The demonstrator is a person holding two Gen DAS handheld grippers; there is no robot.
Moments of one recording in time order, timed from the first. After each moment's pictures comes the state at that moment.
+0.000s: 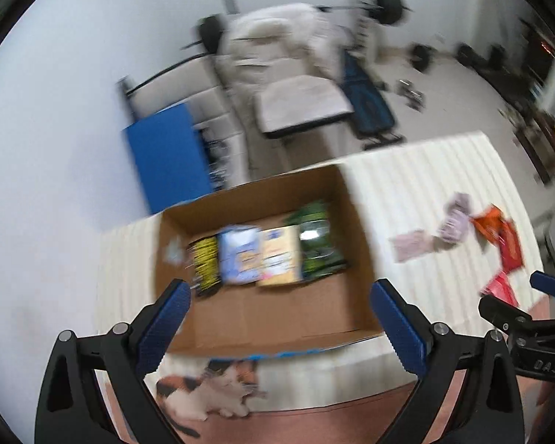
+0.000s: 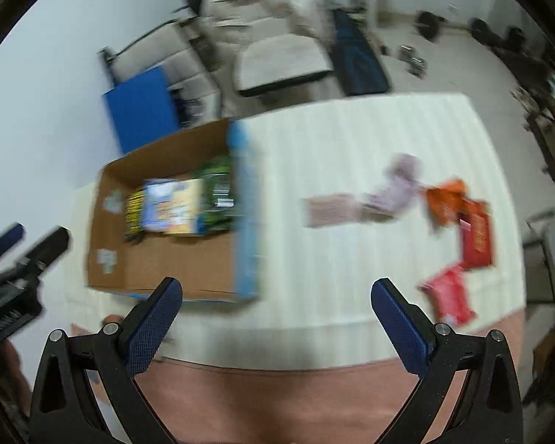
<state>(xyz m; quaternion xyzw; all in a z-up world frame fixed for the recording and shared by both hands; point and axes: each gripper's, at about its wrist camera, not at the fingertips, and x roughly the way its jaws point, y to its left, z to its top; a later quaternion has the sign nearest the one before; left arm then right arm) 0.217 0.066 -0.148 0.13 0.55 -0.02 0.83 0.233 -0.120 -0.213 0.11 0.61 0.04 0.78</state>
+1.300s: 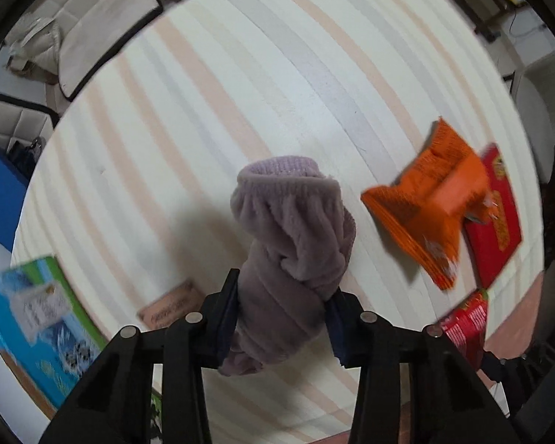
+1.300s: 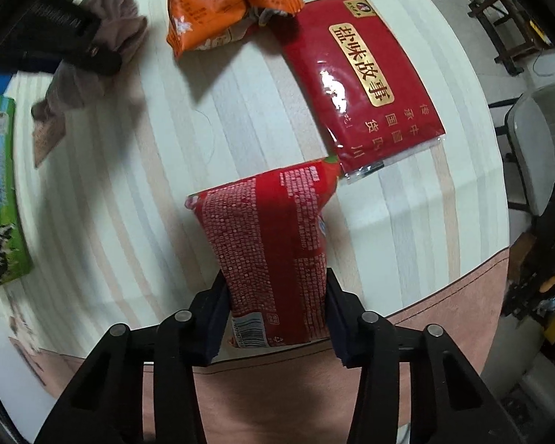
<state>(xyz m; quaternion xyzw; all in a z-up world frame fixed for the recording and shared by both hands) 0.318 -0.199 -0.402 0.20 0.73 -0.17 0.64 0.210 -0.336 -0.441 0.12 0.75 -0.08 0.64</state>
